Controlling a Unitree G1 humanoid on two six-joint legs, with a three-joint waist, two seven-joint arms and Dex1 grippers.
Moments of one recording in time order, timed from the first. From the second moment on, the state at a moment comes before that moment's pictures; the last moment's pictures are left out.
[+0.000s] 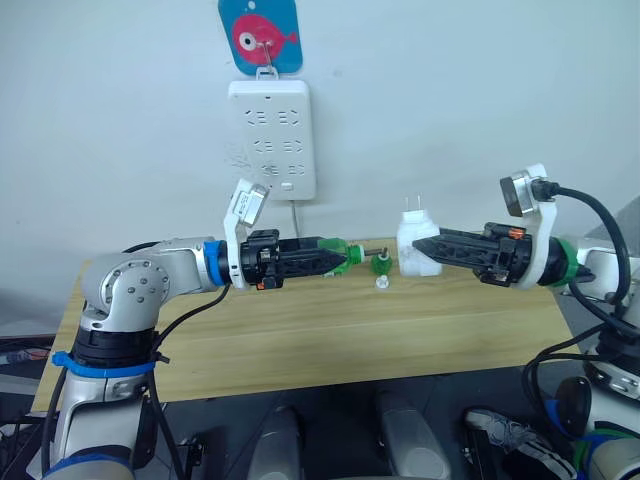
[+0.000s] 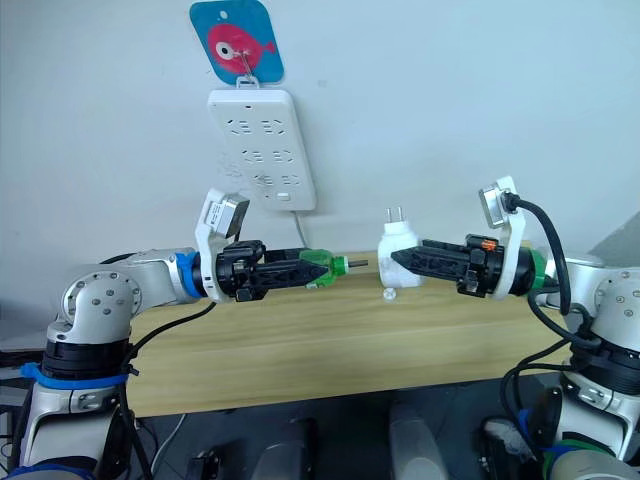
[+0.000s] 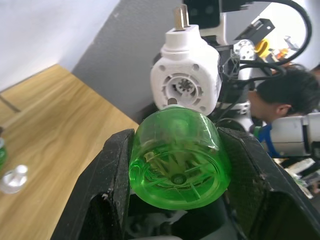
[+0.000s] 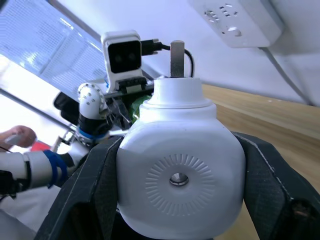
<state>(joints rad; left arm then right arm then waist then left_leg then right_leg) -0.59 0.61 0.09 -0.16 -1.10 1.16 -0.90 -0.64 -0.48 -0.49 -0.23 1.24 1.61 0.57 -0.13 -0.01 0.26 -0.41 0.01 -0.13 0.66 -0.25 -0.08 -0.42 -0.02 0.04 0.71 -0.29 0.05</state>
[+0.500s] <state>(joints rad) -0.60 0.59 0.13 -0.16 -1.21 1.20 -0.84 -0.57 -0.59 -0.34 -0.17 1.70 1.43 0.25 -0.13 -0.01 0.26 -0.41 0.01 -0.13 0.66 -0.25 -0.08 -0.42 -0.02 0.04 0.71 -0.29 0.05</state>
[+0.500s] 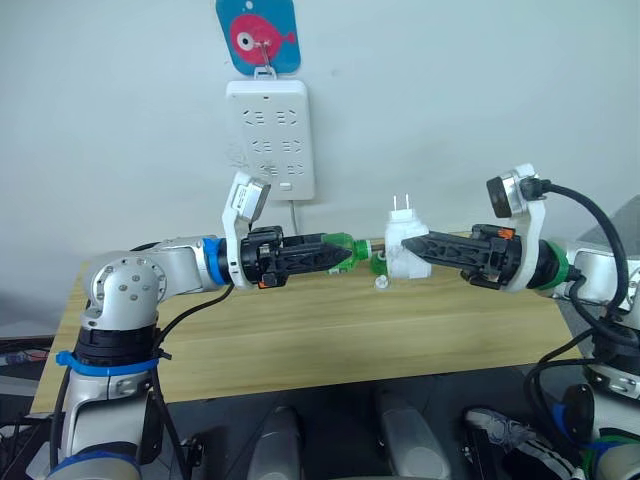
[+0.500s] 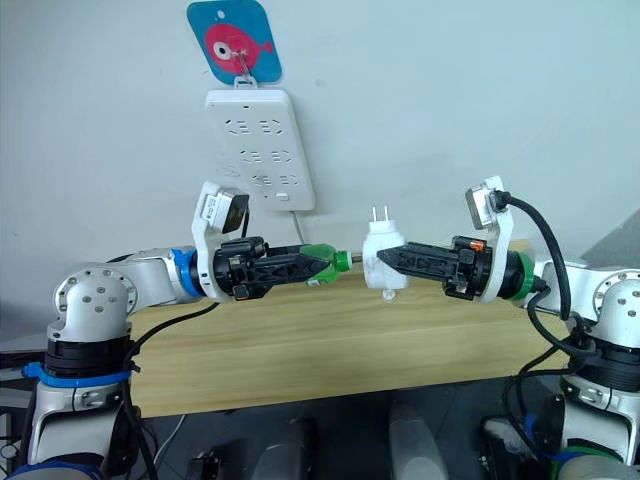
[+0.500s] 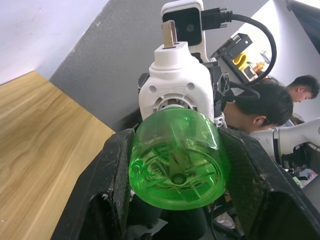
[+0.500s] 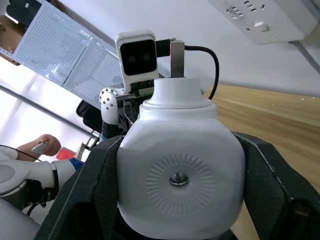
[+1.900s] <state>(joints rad) -0.61 0.59 0.12 -0.15 -1.27 1.23 -0.84 -0.50 -0.79 -0.13 -0.21 1.94 1.15 0.20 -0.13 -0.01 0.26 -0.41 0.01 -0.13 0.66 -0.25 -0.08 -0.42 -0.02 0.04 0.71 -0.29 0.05</state>
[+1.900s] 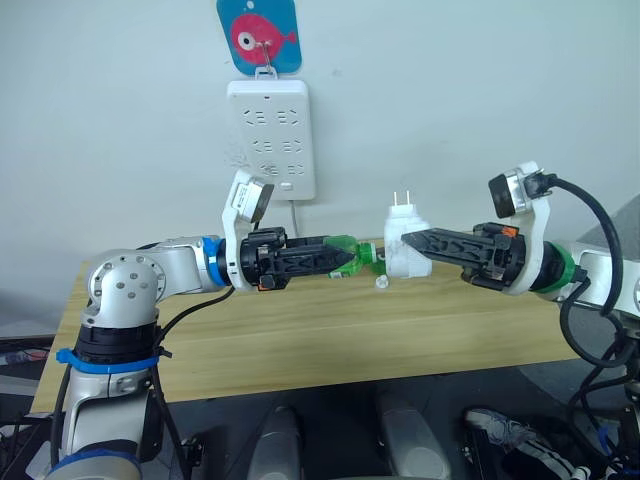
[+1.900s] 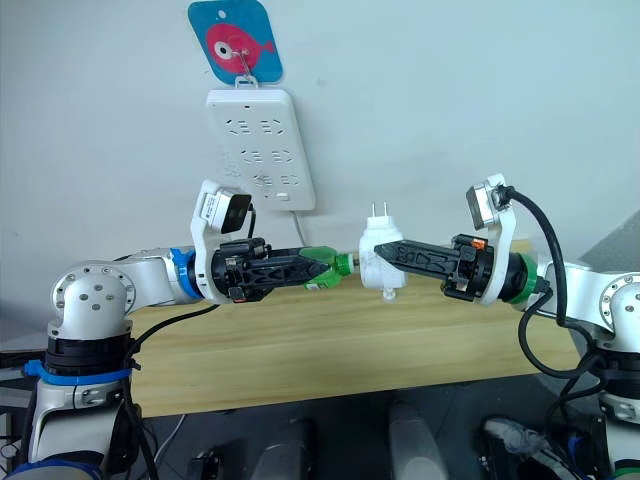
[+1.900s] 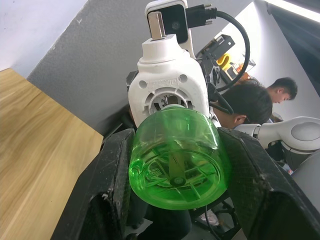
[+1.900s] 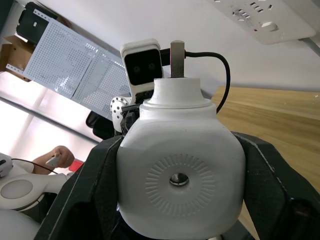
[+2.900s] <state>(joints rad) -0.64 0.57 0.05 -0.18 -1.15 1.16 -0.93 -0.50 -0.83 -0.08 -0.23 1.94 1.14 0.23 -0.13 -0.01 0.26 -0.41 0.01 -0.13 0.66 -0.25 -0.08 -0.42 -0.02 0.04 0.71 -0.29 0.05</state>
